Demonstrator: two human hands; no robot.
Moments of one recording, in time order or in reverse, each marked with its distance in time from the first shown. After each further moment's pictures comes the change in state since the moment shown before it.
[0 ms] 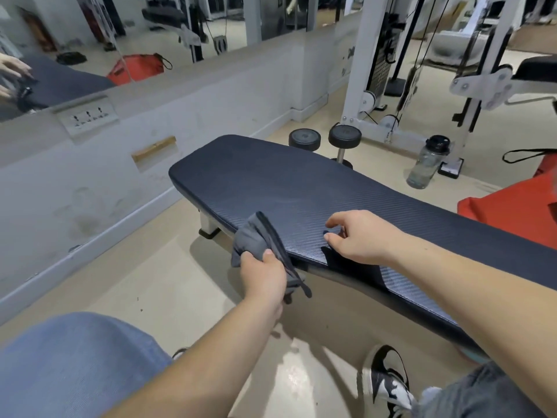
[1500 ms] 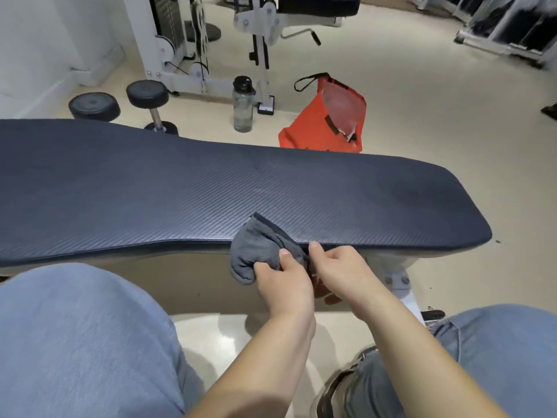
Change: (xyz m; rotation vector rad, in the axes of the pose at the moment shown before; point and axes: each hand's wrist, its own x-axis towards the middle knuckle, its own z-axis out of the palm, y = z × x) left_hand -0.255 -0.084 0.149 0.136 -0.482 -0.143; right_hand -0.253 0.129 0.059 0.788 0.337 0.931
